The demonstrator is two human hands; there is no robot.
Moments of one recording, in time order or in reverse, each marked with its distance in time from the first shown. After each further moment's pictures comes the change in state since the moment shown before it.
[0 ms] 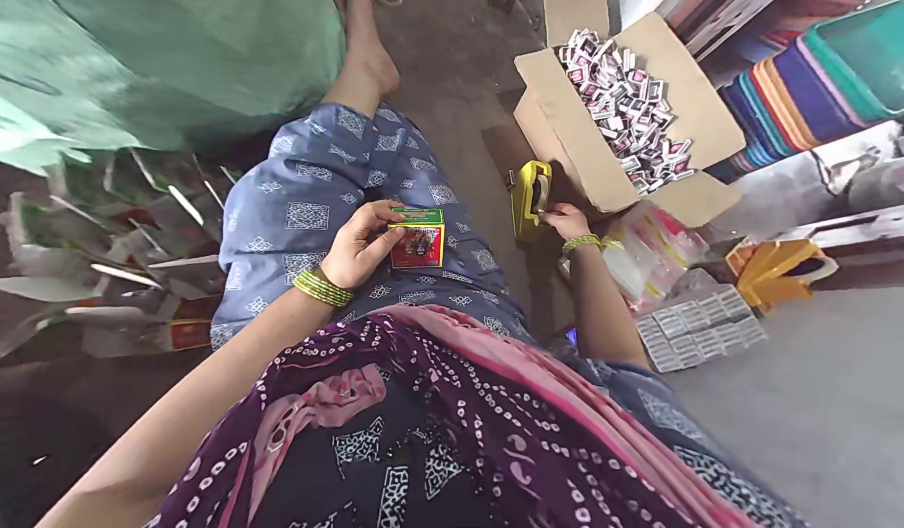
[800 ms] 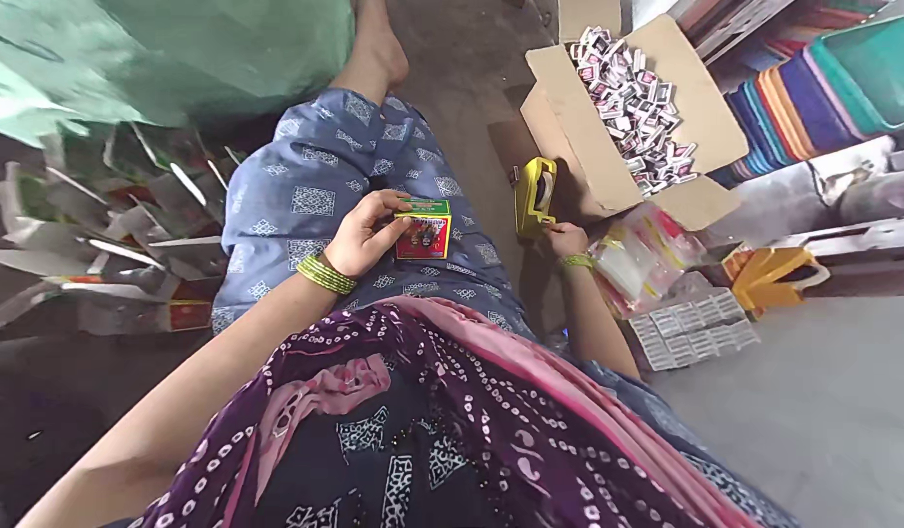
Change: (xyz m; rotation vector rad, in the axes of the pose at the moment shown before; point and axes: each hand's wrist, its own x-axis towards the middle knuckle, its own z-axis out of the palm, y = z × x) left_hand -0.001 -0.003 -0.003 0.041 0.005 0.020; right_hand -0.058 -0.011 0.009 -0.314 0.066 0.100
